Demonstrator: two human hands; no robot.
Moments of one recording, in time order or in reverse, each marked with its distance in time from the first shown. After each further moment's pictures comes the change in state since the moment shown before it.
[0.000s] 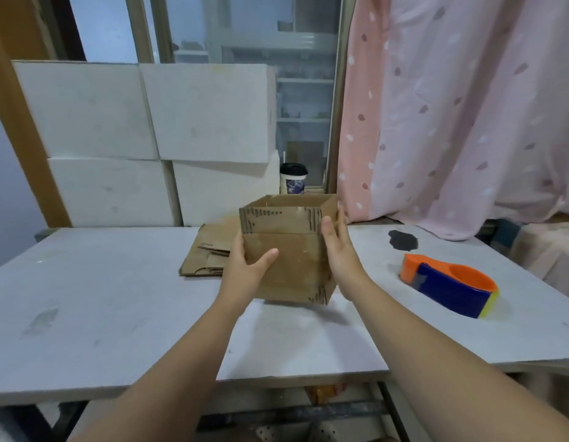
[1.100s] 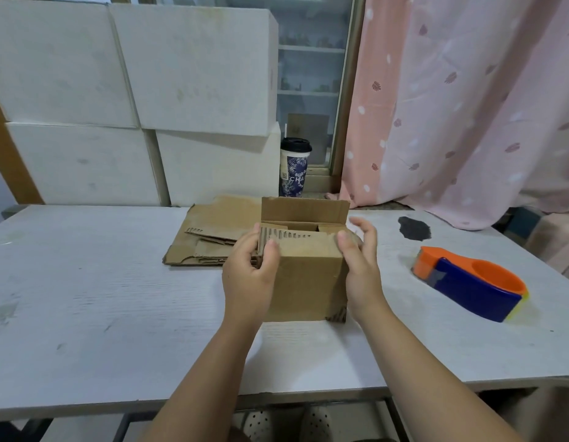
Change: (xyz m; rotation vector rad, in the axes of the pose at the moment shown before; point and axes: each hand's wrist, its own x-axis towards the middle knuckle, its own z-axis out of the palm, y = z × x) left_hand -0.018 0.007 0.030 0.110 0.207 0.201; right_hand -0.006 0.040 -0.004 0.194 0.067 -0.088
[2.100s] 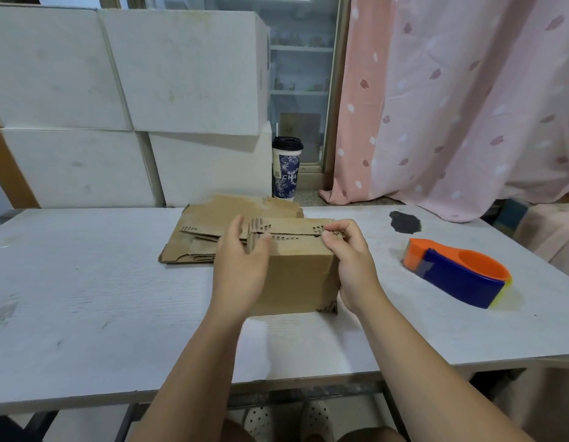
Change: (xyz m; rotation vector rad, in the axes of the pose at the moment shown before) left_hand 0.002 0.031 -0.008 0.204 -0.054 -0.274; right_hand -0.006 -0.019 -0.001 0.010 0.003 0.102
